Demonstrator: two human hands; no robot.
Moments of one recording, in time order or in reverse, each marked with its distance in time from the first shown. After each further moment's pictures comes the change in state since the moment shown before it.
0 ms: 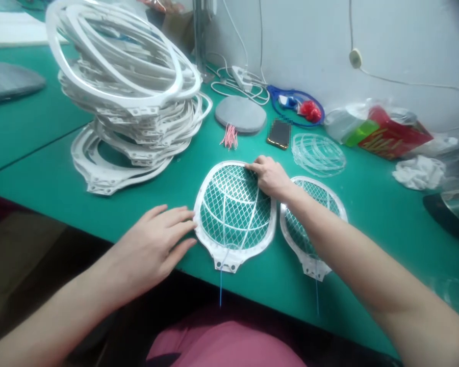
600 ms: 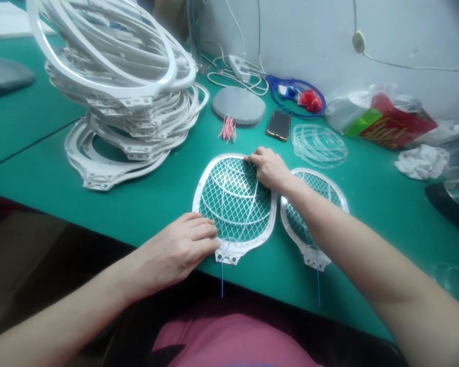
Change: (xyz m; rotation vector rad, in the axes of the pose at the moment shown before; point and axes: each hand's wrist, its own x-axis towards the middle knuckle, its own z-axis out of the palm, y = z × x) left_hand 0.012 0.015 0.012 -0.164 -0.069 0.355; right_hand 0.000 0.000 0.002 0.031 0.018 0.011
